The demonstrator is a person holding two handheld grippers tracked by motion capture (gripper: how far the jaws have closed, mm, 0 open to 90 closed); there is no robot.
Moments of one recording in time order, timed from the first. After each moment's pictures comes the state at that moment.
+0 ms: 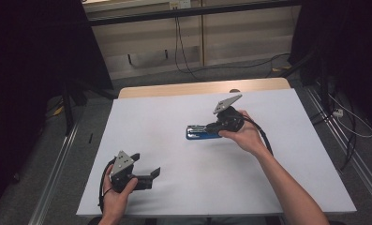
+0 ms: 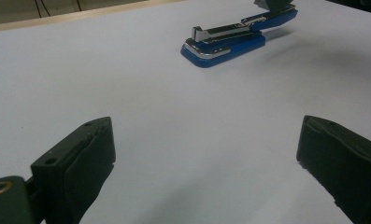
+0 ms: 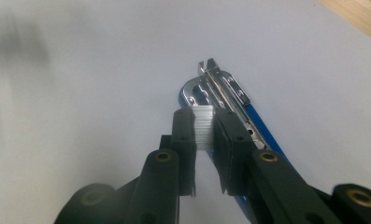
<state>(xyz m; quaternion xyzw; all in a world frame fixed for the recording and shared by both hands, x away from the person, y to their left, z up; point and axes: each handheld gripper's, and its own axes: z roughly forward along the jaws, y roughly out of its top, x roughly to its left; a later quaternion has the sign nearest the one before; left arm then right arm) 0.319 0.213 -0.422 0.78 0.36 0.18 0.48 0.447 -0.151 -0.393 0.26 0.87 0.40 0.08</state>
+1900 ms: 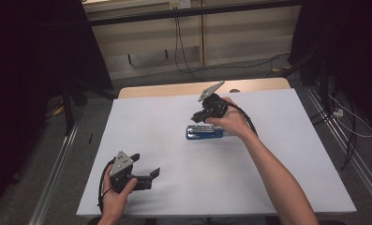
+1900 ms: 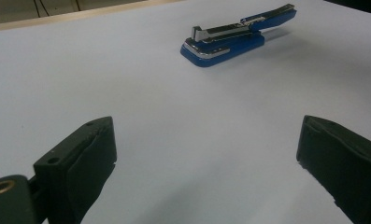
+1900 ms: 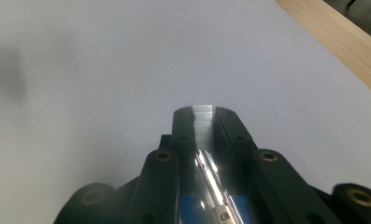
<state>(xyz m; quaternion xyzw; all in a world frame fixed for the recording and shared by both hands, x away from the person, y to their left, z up) 0.319 0.214 -0.422 0.78 0.36 0.18 0.48 0.495 -0.116 -0.382 0.23 0.88 0.40 0.08</state>
